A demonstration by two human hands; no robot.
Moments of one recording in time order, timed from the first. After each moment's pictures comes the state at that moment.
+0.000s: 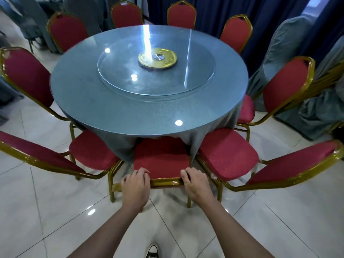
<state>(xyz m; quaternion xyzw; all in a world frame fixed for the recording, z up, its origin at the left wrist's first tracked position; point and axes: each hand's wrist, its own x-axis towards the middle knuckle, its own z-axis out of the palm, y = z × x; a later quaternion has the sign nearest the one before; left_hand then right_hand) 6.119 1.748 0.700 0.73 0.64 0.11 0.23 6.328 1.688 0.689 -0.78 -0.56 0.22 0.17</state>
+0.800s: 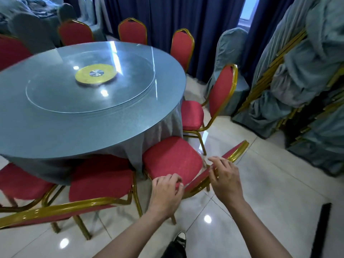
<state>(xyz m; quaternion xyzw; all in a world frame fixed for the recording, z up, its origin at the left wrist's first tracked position) 6.540 1.602 0.731 0.87 0.42 0.12 0.22 6.740 1.527 0.732 -0.84 -0.48 0.00 0.25</state>
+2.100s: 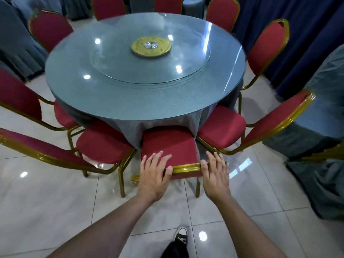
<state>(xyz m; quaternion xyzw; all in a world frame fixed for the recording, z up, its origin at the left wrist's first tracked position) 6.807 1.673 0.676 0.68 0.71 0.15 0.12 7.031 1.705 0.661 -0.69 -0.66 0.24 0.18</state>
